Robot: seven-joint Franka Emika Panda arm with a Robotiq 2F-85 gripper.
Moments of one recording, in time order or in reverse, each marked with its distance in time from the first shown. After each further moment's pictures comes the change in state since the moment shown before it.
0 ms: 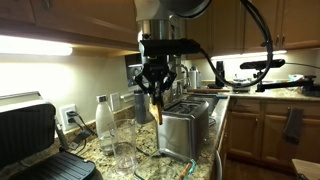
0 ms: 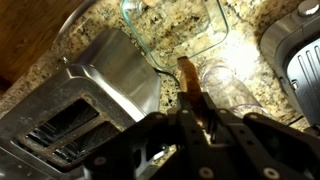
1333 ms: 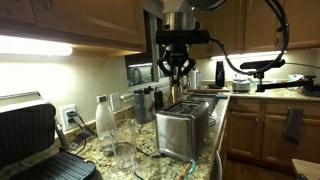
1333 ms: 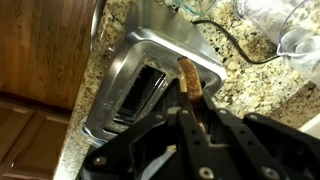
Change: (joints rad) arm -0.167 -0.135 -0.004 -0.068 -0.052 0.000 0.295
